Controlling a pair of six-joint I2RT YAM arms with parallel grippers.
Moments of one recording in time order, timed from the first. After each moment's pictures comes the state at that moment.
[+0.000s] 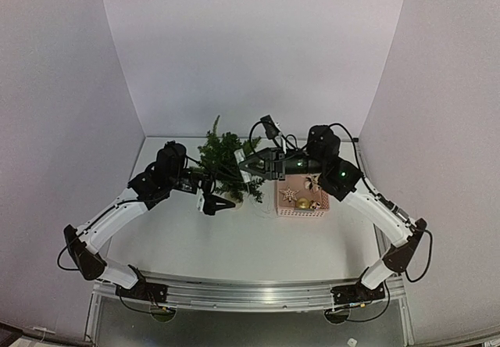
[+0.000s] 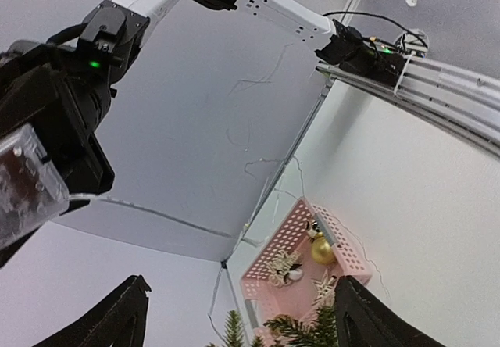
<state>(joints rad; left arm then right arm) -0.75 1.41 1.42 -0.33 0.93 1.39 0.82 1.61 1.78 -0.17 -0.79 0.68</state>
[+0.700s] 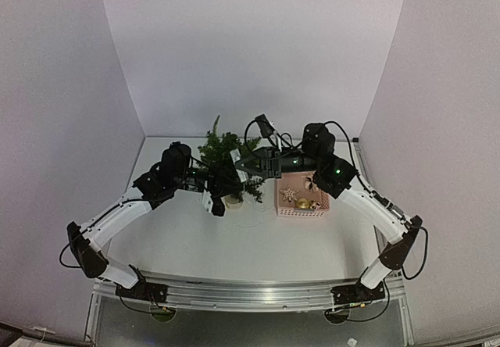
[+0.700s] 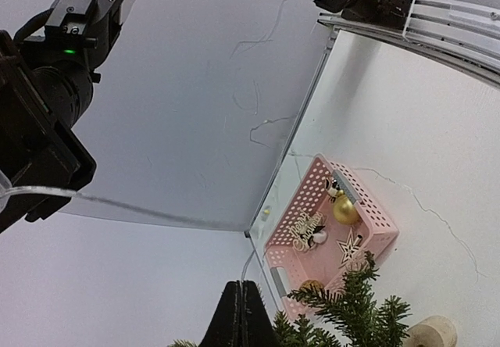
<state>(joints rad) -0.76 1.45 1.42 -0.31 0.80 1.52 0.82 1.65 1.82 -0.16 -0.83 0.71</state>
